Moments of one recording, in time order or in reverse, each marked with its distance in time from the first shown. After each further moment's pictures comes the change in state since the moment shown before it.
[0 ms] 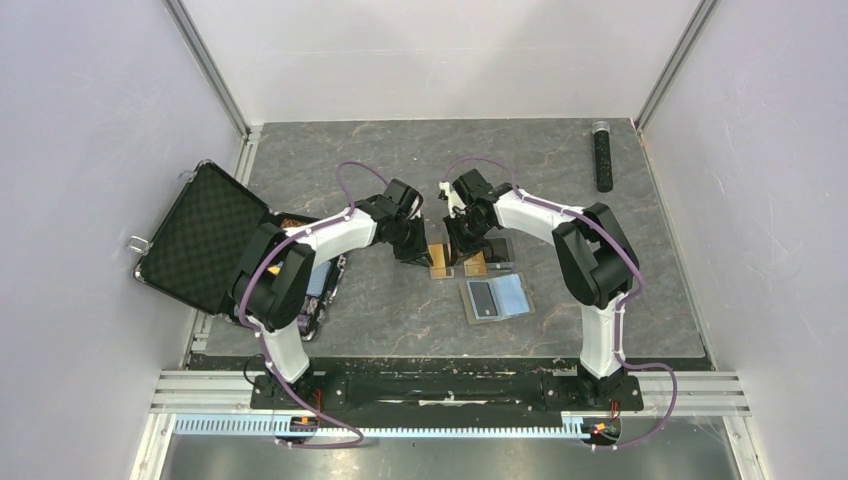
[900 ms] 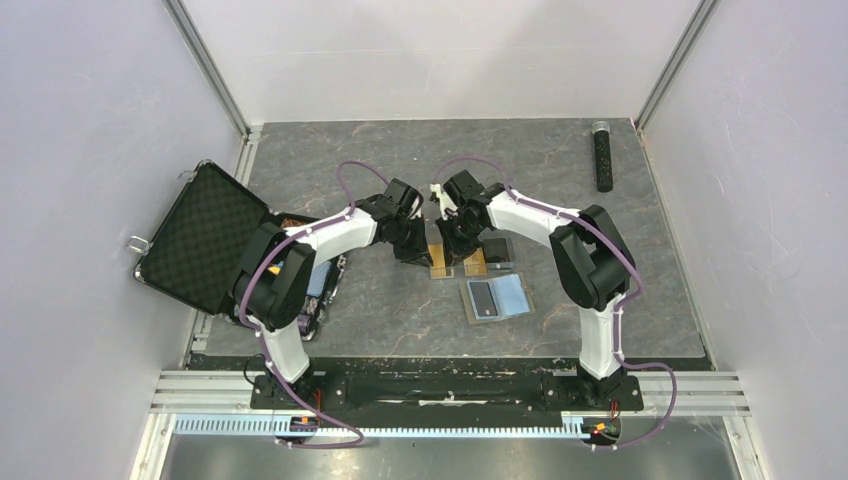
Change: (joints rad) left arm 0.000 0.005 0.007 -0.008 0.001 0.008; right arm 0.037 -0.002 0.036 -0.040 0.035 -0.010
